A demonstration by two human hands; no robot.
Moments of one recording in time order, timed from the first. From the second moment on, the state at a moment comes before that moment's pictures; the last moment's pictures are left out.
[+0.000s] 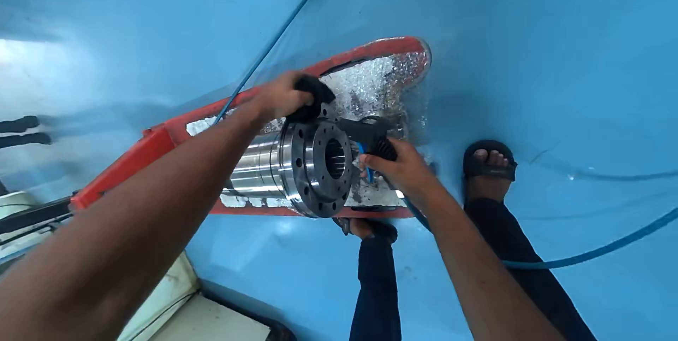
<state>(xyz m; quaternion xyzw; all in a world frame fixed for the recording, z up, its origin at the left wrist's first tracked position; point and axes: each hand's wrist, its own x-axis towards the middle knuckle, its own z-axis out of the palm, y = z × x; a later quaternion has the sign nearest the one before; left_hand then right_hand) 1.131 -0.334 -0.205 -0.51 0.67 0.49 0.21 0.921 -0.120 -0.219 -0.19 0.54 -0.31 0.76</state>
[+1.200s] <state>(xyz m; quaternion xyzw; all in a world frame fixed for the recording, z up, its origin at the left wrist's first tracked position) 1.105 -0.329 -0.238 -0.55 0.64 0.43 0.32 0.908 -0.136 -0.243 -0.17 0.57 -0.23 0.77</state>
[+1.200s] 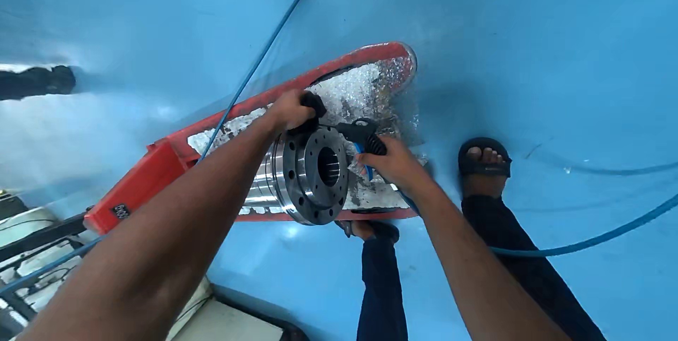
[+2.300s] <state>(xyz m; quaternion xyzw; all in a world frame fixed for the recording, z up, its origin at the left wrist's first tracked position) 1.069 -0.332 -0.265 -0.40 0.66 0.38 0.51 0.889 -0.131 -0.267 -0.13 0.54 -0.23 0.80</state>
